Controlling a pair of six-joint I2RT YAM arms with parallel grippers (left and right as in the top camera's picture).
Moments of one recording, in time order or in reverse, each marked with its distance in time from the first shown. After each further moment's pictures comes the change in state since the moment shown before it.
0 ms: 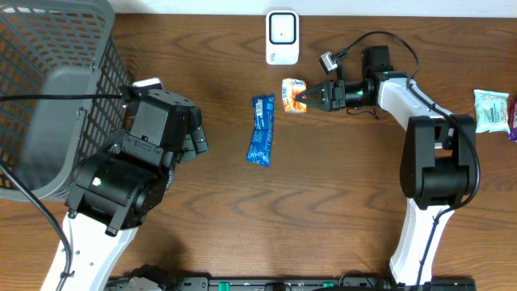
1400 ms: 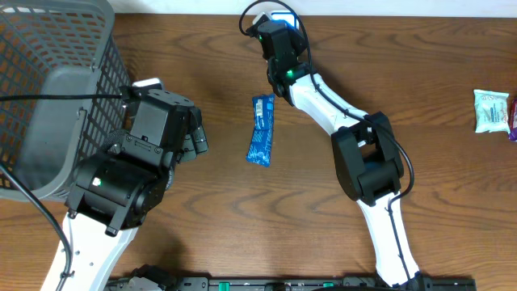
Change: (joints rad) left arm 0.000 0.000 0.000 0.000 0.000 0.000; right arm 0.419 0.212 0.397 0.527 2.115 -0.605
